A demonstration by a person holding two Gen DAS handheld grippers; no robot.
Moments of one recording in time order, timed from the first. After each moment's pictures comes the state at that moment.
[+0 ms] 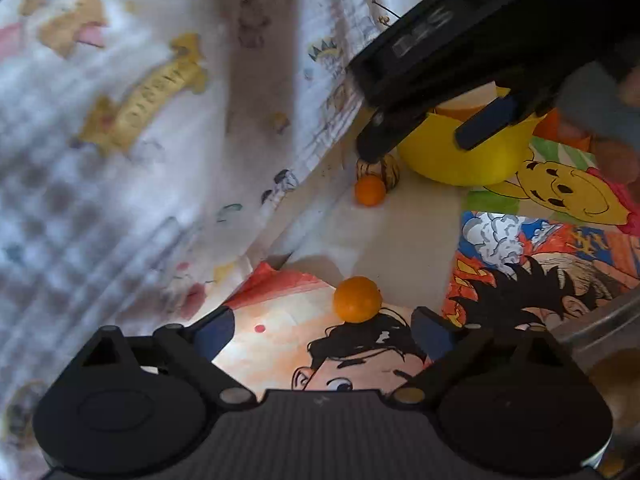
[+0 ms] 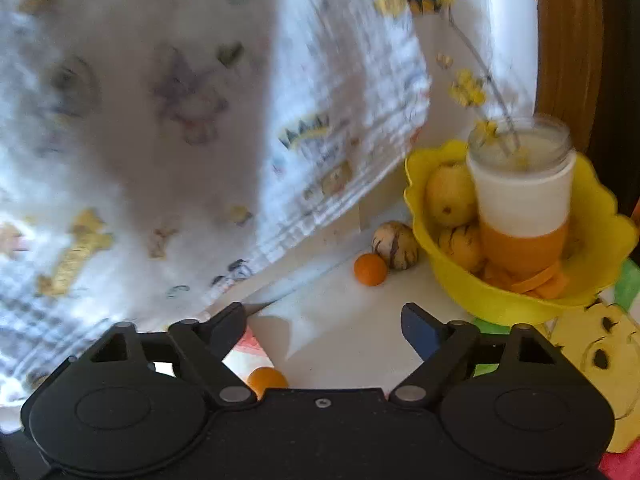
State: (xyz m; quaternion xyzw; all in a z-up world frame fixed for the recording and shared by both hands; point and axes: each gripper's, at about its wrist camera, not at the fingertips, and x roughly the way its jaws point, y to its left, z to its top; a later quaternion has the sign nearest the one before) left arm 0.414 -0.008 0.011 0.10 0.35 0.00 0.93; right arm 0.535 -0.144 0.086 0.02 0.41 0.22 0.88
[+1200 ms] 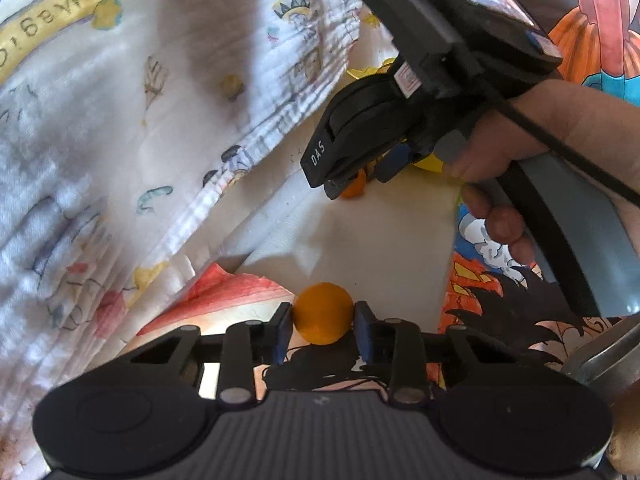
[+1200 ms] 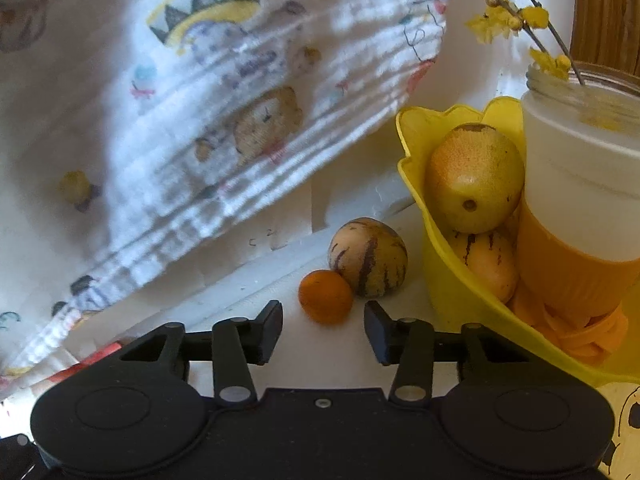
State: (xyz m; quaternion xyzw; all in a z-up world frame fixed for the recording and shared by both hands) left arm 0.450 -0.019 -0.025 0.08 0.36 -0.03 0.93; right arm 0.615 -0.101 -0.006 -0.04 0.41 0.17 0.90
